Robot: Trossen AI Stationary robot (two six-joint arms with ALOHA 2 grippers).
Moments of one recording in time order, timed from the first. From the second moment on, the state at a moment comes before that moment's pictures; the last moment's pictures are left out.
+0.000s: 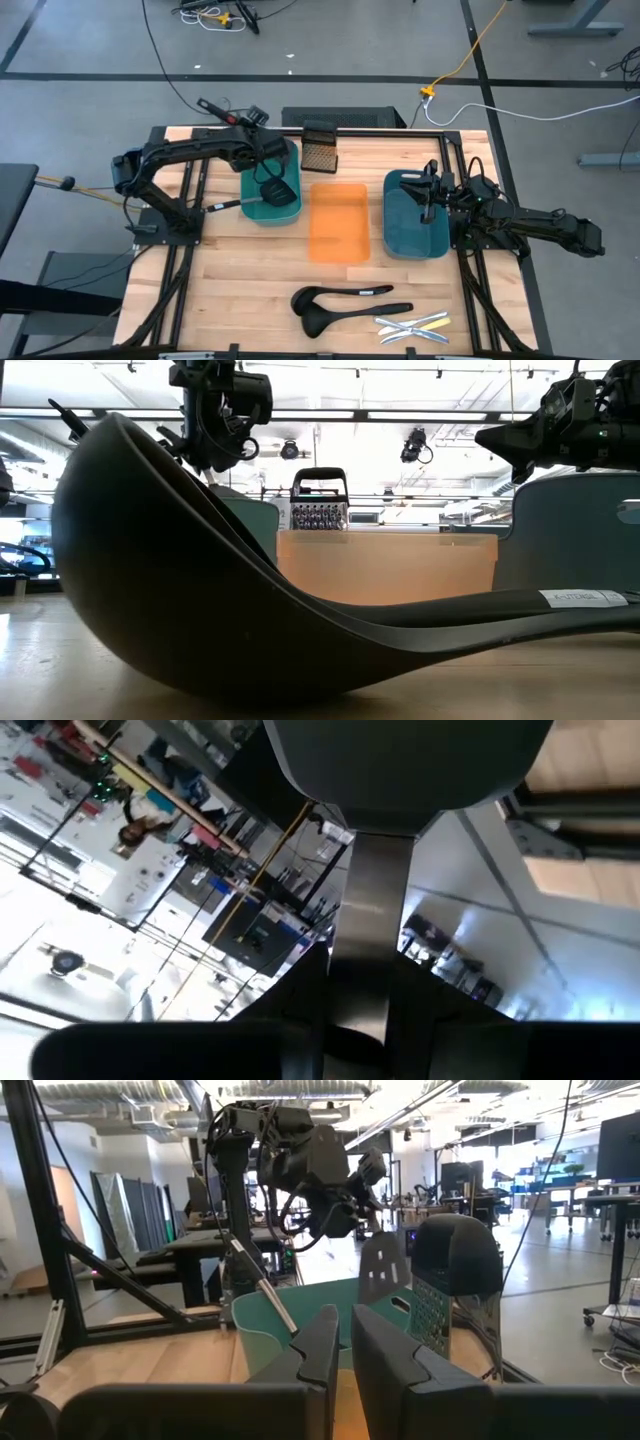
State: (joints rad) left arm 0.39 1.54 1.26 -1.13 -1.20 1.01; right arm -0.35 0.33 0.02 0.48 -0.17 0.08
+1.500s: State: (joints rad) left arm 0.28 1.79 1.26 -1.20 -1.18 0.97; right arm -0.35 0.33 0.02 0.48 -0.17 0.09
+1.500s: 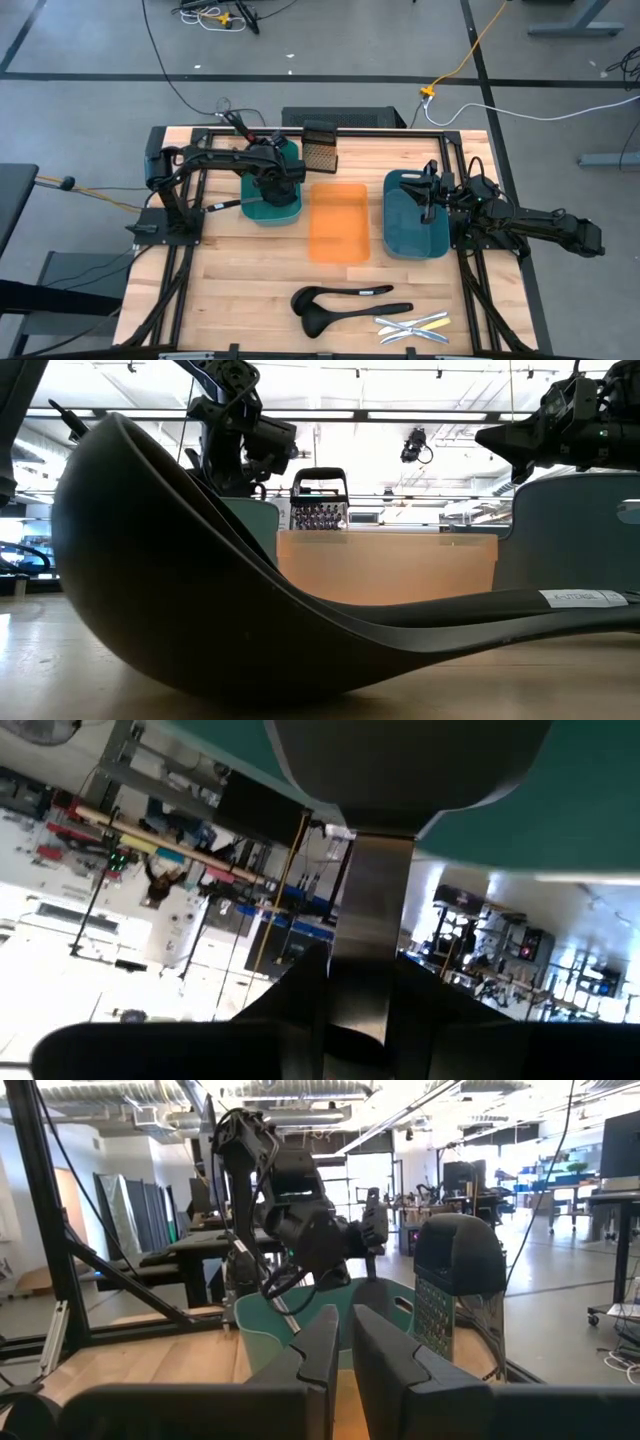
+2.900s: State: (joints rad) left arm 0.28 1.59 1.26 -1.23 -1.08 0.65; right arm -0.35 0.33 0.02 0.48 -0.17 0.09
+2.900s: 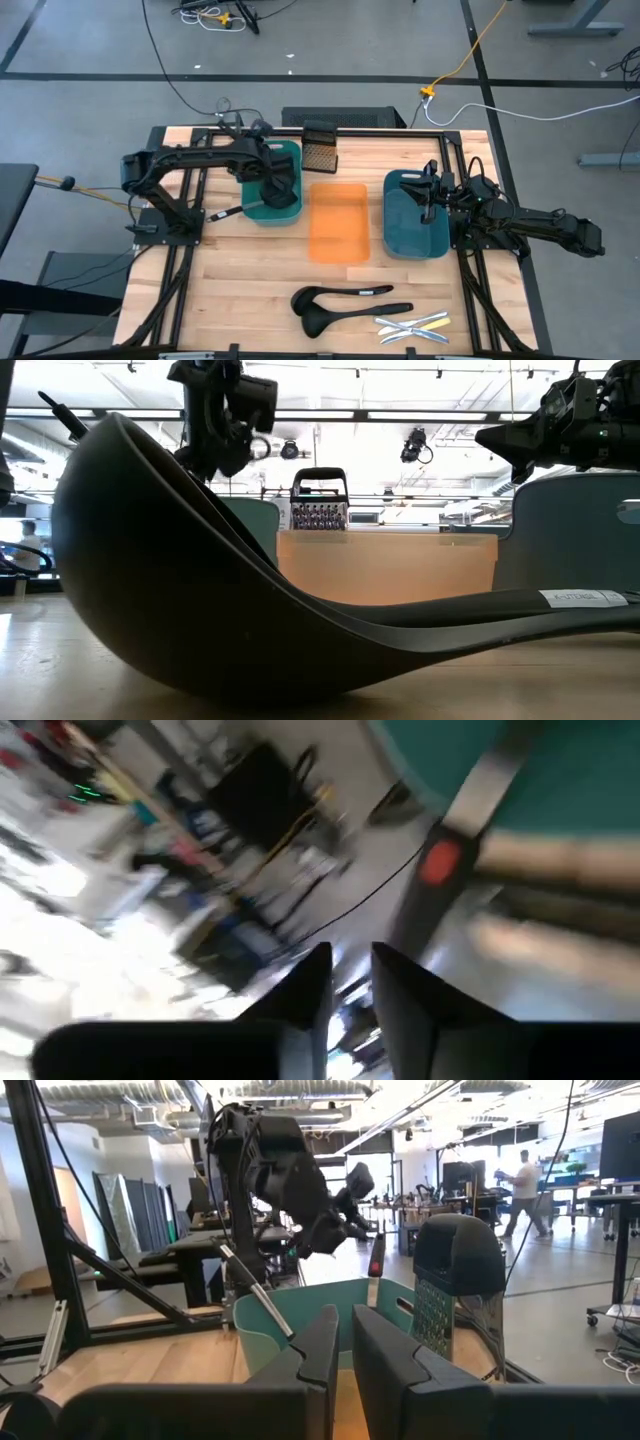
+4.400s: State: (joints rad) left arm 0.44 0.40 0.32 0.16 0.11 -0.04; right arm -0.35 0.33 0.02 0.46 -0.17 0.10
